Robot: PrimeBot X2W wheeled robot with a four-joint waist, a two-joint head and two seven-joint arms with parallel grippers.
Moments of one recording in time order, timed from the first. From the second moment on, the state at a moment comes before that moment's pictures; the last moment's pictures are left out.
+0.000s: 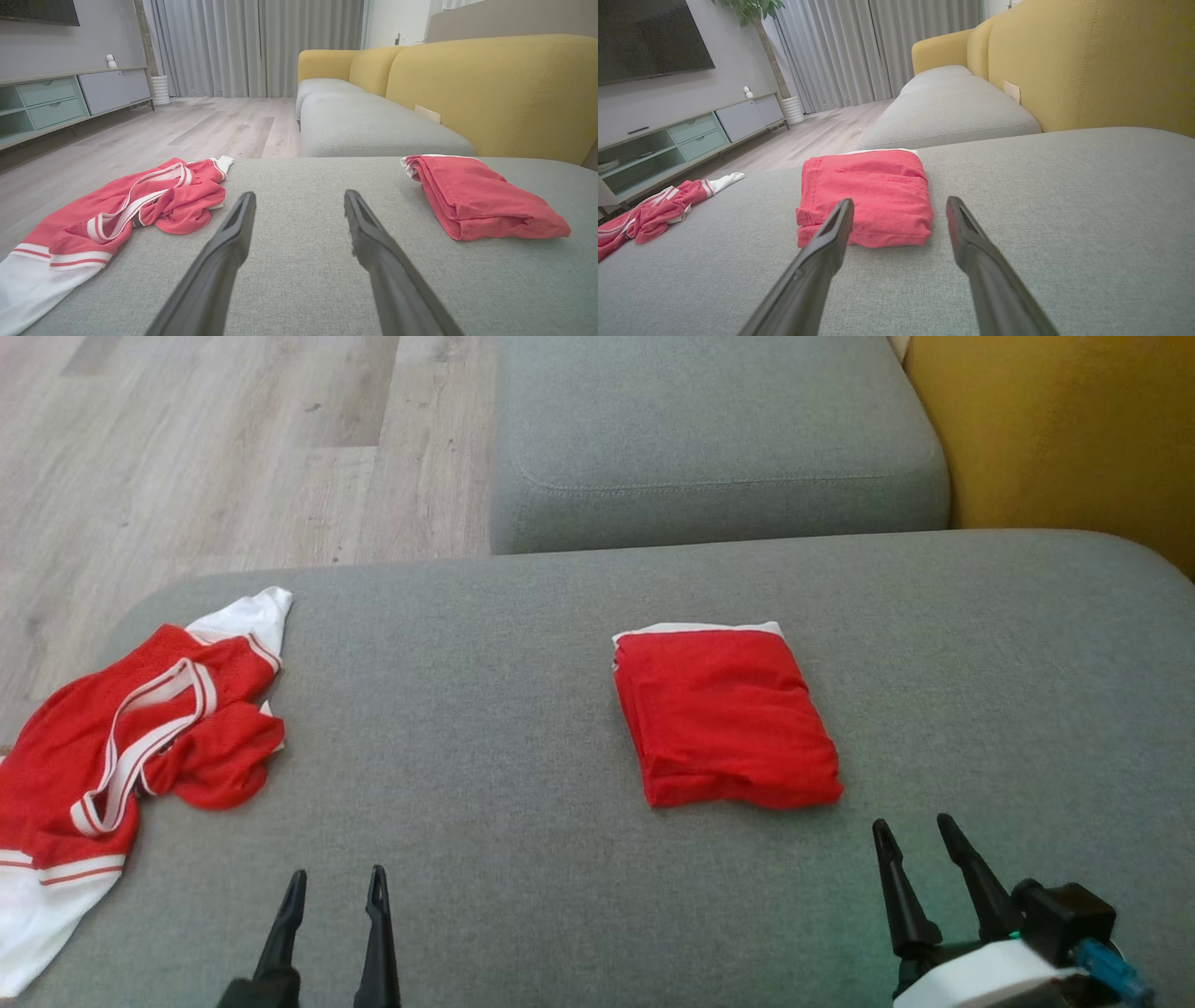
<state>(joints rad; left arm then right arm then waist) 0.32 0.06 -0.19 -0.05 -0.07 0.16 -0.25 0.08 -0.13 0.17 0.34 0.31 0.13 -0.25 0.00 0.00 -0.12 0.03</state>
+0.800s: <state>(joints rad) 0.18 0.06 -0.27 -0.04 -0.05 0.13 -0.25 -0.14 -0.13 0.11 0.40 0.36 0.13 -0.16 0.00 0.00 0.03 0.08</state>
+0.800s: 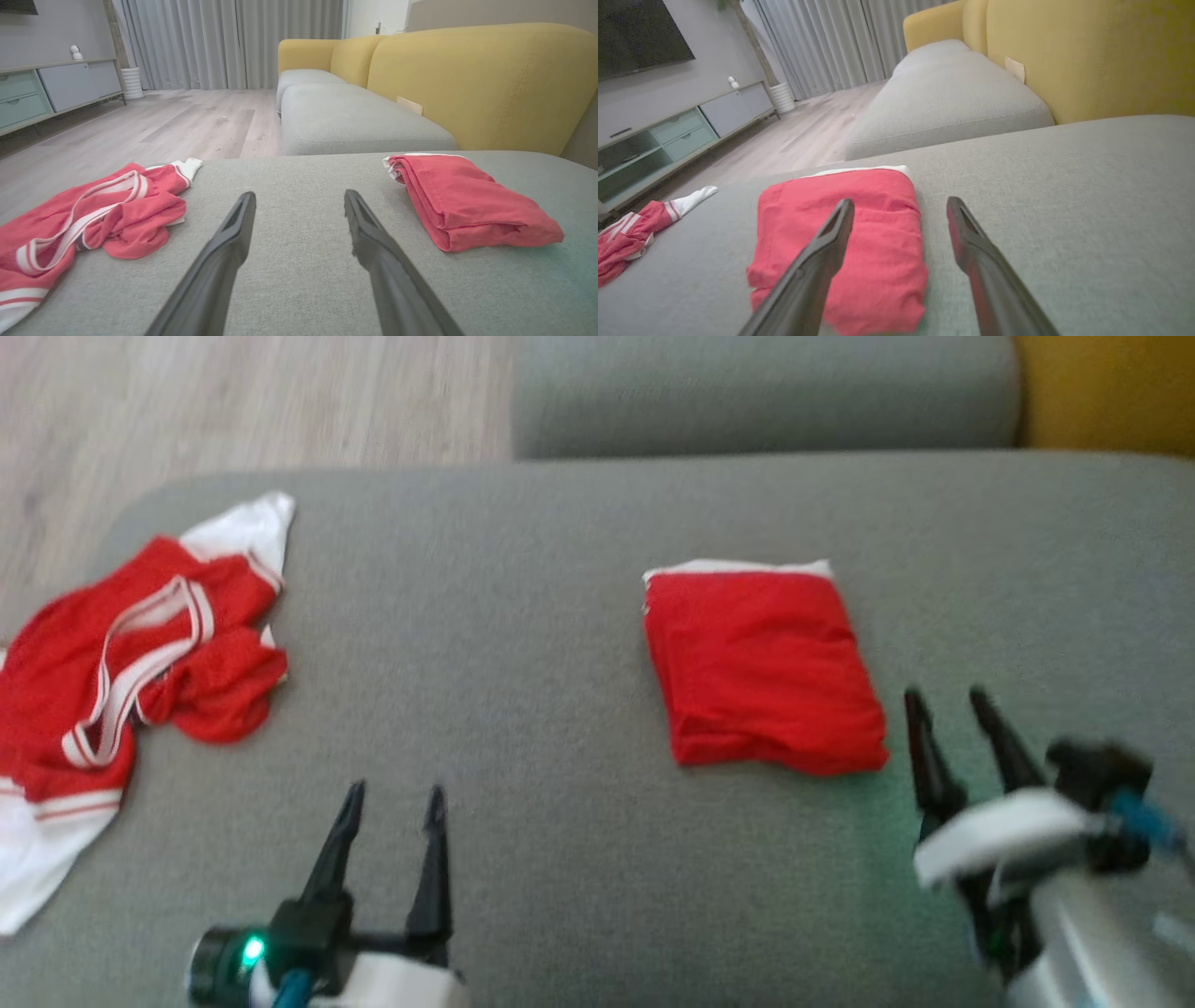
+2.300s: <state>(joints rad) -0.24 0.05 -0.46 -0.04 -0.06 0.10 -0.25 -0.71 -0.63 0.28 0.70 0.47 0.13 0.11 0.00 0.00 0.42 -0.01</state>
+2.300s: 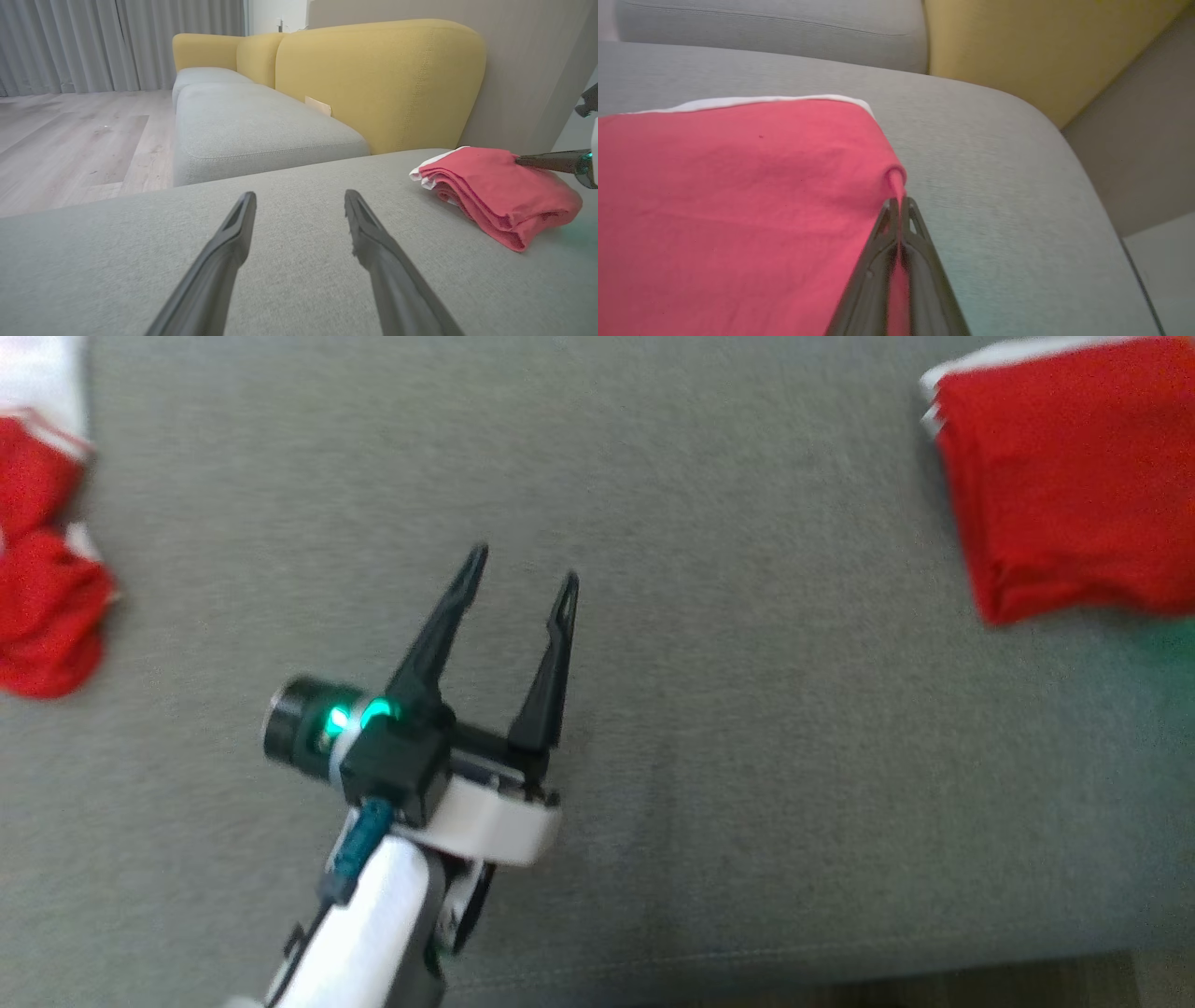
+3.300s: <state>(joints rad) -0.30 0.05 -0.41 -0.04 -0.05 0.11 -0.26 -0.77 -0.57 -0.01 0.68 0.13 0.13 0.00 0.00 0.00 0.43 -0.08</state>
